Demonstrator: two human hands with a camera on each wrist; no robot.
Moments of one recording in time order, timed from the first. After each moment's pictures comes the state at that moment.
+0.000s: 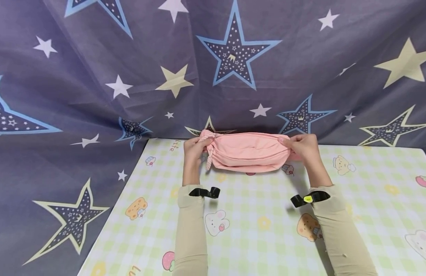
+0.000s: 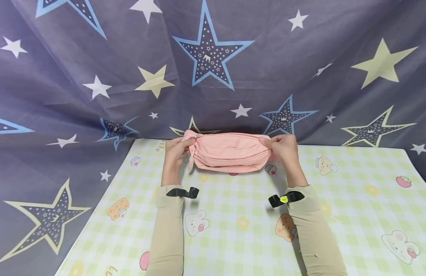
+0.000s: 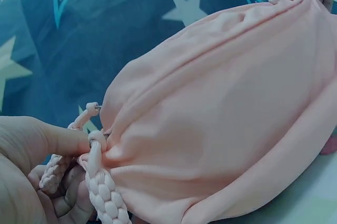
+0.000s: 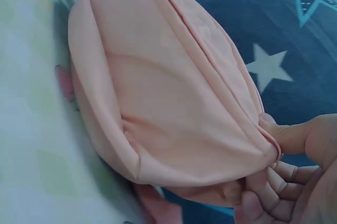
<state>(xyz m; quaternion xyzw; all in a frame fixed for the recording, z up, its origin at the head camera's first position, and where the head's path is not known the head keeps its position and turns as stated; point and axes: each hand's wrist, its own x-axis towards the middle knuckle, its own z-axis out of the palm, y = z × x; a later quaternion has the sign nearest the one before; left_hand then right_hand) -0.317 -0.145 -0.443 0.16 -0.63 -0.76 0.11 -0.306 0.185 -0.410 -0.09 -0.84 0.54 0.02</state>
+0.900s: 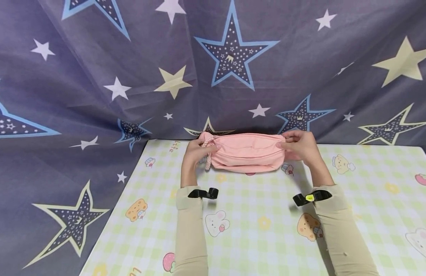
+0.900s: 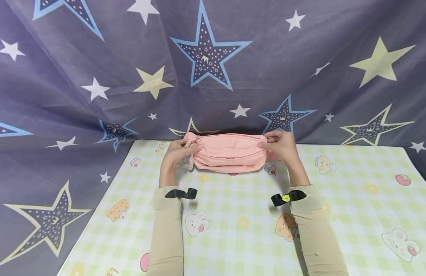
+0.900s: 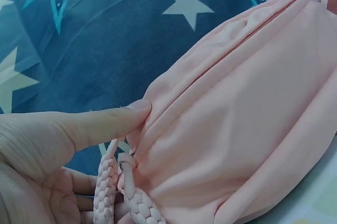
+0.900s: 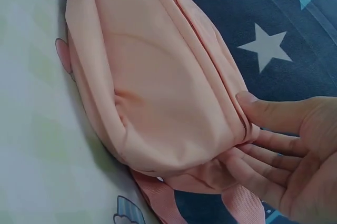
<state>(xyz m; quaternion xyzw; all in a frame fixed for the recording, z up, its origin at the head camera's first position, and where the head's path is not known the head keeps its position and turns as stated) -0.307 -0.154 -0.431 0.10 -0.77 -0.63 -0.04 -0.314 0.195 -0.420 0.05 -0.84 0.54 0.03</state>
